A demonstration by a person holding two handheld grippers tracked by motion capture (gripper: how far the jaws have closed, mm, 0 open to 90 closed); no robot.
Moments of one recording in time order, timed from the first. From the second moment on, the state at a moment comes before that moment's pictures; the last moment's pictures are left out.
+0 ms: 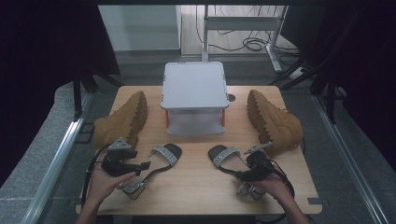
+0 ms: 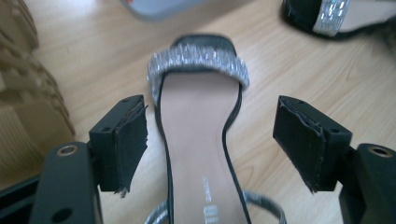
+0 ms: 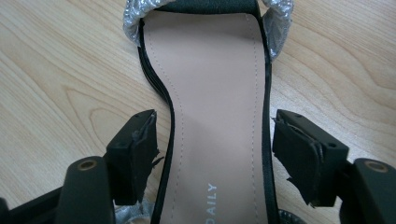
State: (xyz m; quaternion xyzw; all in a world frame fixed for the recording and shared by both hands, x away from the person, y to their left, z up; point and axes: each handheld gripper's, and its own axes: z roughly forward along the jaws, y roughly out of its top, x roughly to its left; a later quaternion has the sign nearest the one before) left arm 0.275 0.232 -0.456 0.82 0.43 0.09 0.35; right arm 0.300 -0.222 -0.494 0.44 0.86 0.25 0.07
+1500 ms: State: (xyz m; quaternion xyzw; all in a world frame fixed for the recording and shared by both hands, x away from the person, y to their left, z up) left arm 0.291 0.200 -0.499 0.87 0.45 0.05 0.21; right arm 0.299 -0.219 -0.496 0.43 0.87 0.25 0.08
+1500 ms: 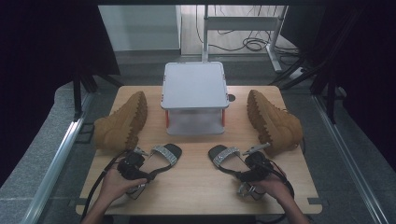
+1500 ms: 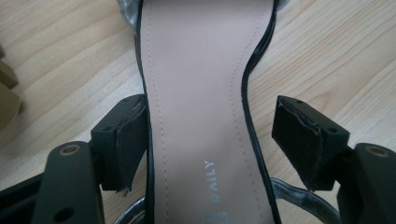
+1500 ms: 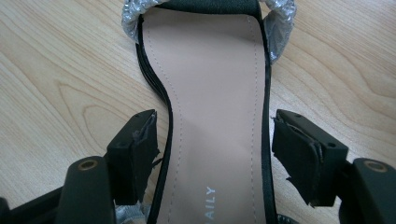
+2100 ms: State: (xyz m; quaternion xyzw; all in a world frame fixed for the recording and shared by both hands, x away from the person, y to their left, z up) left arm 0.296 0.202 -0.510 0.86 0.48 0.03 0.20; right arm 0.303 -0.213 -0.502 0.43 0.87 0.21 0.08
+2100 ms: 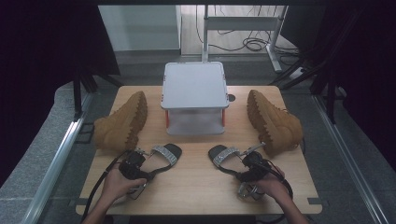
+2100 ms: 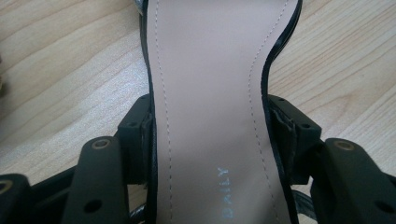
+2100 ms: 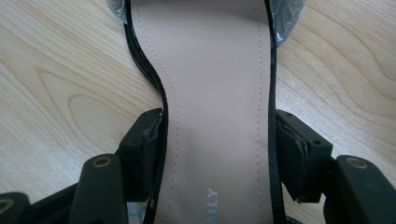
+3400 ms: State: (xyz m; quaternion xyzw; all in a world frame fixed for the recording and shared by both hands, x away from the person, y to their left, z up) left arm 0.372 0.168 -0.475 0.77 0.55 0.06 0.32; right arm 0.367 -0.166 -0.470 0.54 0.79 0.27 0.12
